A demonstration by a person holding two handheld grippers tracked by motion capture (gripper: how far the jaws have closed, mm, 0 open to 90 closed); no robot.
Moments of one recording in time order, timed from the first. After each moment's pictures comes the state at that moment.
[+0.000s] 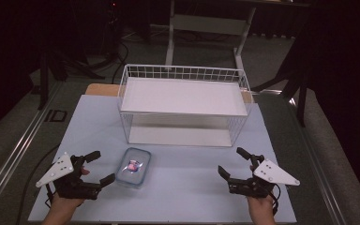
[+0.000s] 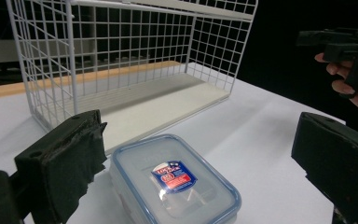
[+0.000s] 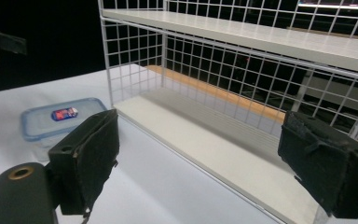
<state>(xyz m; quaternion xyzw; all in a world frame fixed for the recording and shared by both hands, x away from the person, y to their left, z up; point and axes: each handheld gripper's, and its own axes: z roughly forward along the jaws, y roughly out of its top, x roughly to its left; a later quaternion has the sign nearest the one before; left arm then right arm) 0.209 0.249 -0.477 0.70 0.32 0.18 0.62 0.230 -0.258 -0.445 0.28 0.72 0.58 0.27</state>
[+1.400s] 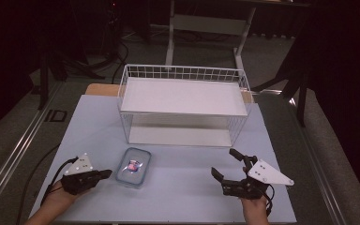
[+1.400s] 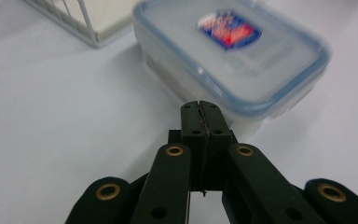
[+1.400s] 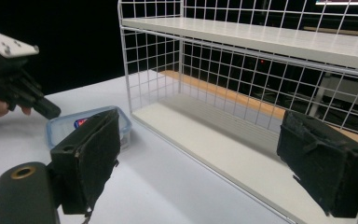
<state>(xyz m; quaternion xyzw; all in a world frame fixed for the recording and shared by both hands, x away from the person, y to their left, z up) 0.242 0.253 -0.524 0.85 0.32 0.13 0.40 0.226 -0.241 -0.443 0.28 0.72 0.59 0.25</state>
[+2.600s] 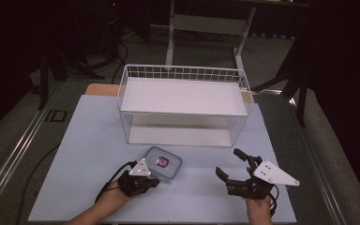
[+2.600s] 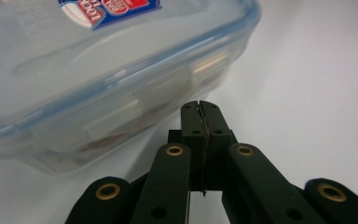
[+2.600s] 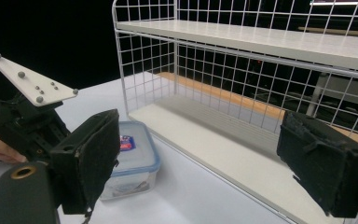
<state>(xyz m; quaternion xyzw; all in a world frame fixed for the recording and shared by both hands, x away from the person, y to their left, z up) 0.254 0.119 -0.532 0.88 0.26 0.04 0.39 0.226 -0.253 -0.442 0.28 0.71 0.59 0.25</state>
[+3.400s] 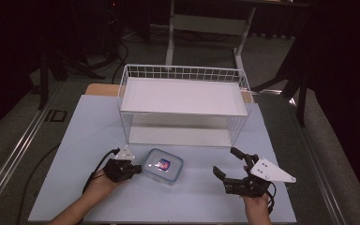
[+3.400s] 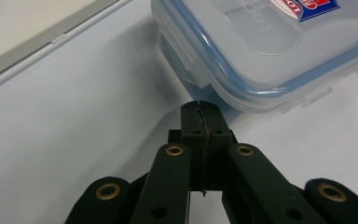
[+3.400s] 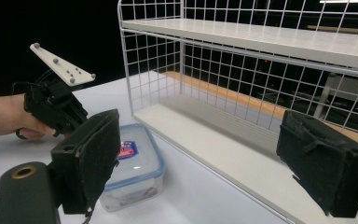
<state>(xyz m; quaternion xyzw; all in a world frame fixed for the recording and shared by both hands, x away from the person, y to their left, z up) 0.288 0.161 -0.534 0.86 0.34 0.07 0.37 0.232 -0.247 -0.443 0.27 0.72 0.59 0.24</state>
